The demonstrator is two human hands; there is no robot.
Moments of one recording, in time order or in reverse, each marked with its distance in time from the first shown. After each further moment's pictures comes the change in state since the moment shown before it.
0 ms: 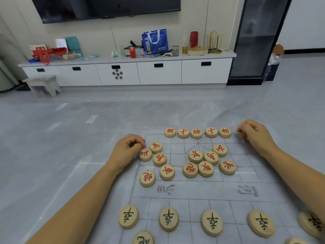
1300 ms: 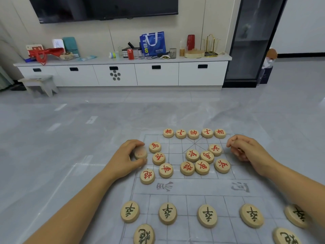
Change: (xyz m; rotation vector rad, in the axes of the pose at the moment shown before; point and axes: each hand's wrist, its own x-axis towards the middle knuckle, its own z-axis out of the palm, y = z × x) left_hand -0.019 -0.009 -0.010 0.367 -0.184 0.190; right_hand -0.053 -0.022 -0.004 0.194 -0.259 0.168
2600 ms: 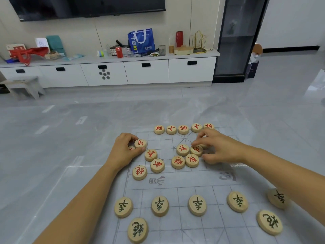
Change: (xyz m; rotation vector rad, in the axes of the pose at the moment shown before) left_hand 0.023 0.014 0.015 -0.013 0.144 -0.082; right_hand -0.004 -0.023 0.019 -0.896 -0.386 -0.437
